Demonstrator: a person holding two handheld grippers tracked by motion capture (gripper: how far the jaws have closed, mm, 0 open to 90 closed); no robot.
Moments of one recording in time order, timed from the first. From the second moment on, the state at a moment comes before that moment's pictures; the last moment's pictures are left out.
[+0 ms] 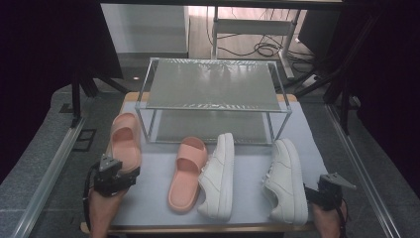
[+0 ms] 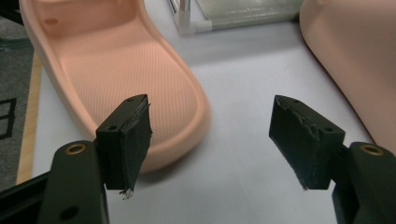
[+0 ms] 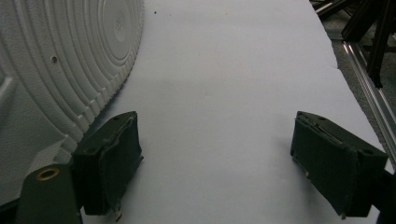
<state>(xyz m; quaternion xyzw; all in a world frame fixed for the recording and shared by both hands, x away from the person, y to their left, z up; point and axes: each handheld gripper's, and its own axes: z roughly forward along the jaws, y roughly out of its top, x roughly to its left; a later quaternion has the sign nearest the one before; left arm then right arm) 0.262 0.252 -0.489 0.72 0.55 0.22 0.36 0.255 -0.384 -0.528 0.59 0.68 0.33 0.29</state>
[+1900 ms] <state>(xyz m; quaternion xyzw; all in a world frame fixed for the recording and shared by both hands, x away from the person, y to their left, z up) 0.389 0.266 -0.488 0.69 0.61 0.22 0.33 0.255 -0.384 -0.528 0.59 0.68 0.33 0.29</state>
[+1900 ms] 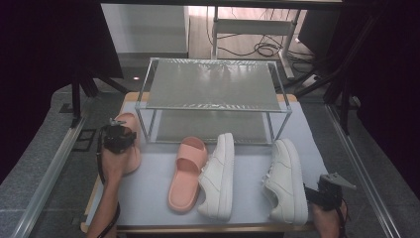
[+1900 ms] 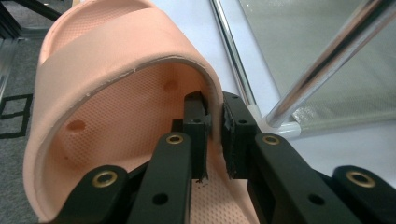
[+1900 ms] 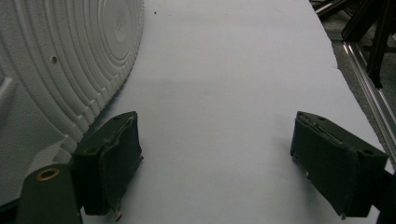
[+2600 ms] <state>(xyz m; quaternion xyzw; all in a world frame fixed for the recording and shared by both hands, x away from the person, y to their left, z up) 0.341 0.289 -0.464 0.70 0.59 0.25 0.32 0.255 -0.384 -0.528 0.59 0.68 0.33 0.29</state>
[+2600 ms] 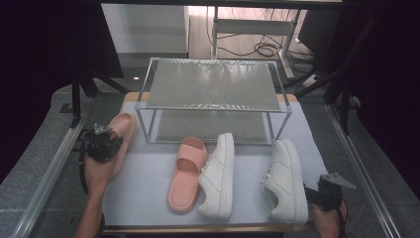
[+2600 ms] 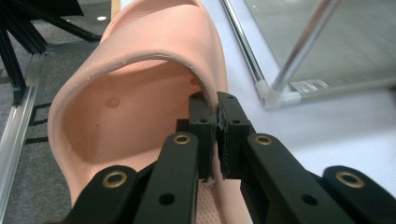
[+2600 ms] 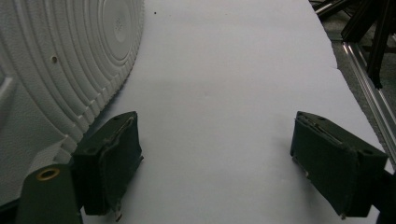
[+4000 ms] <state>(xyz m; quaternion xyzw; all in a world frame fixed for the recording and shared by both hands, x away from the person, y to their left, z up) 0.237 0.244 -0.454 0.77 0.47 0.21 0.36 0.255 -0.384 -0.528 0.59 0.68 0.33 0.29</state>
